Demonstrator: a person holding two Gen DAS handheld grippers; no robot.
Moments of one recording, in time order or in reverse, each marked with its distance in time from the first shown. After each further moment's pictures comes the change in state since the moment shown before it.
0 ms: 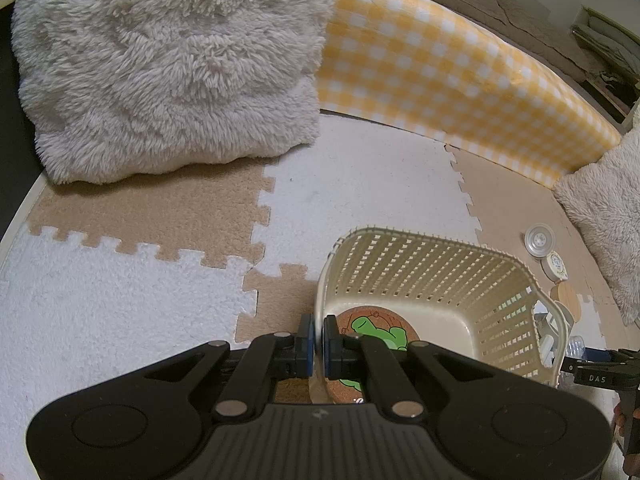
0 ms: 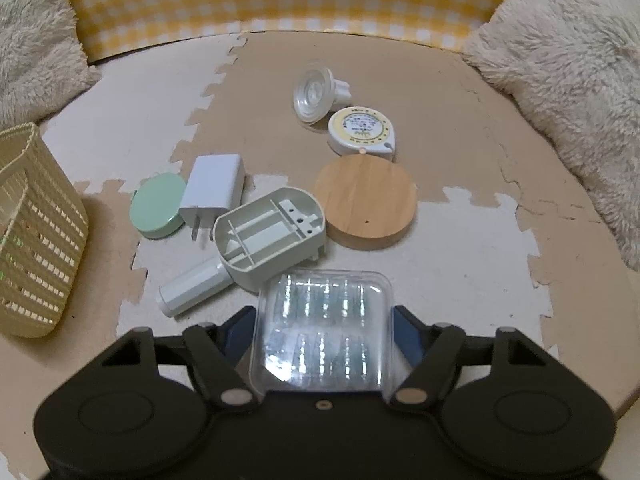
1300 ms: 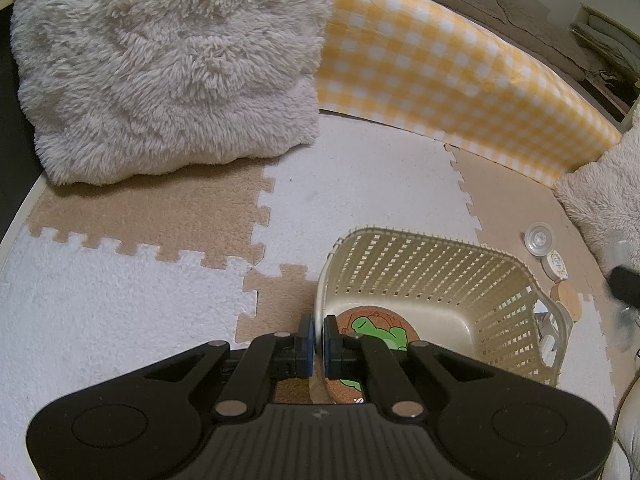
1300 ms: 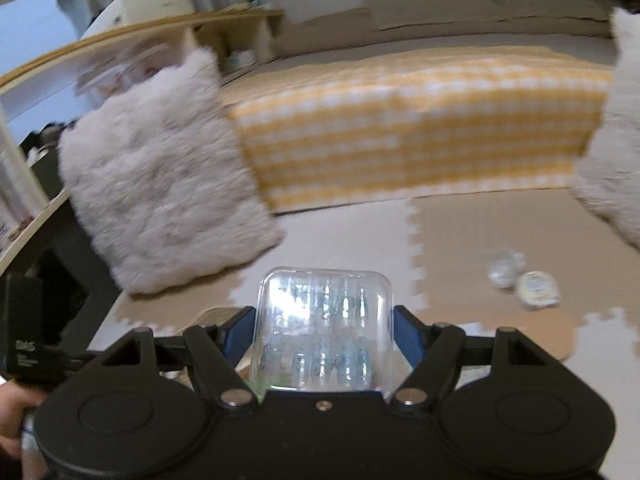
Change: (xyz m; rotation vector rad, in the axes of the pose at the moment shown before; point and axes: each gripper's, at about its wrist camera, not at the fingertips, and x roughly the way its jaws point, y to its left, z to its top) left arm 0.000 -0.001 0.001 0.004 0.002 0.000; right arm -0.137 0.133 0.044 0.052 -0.353 0.357
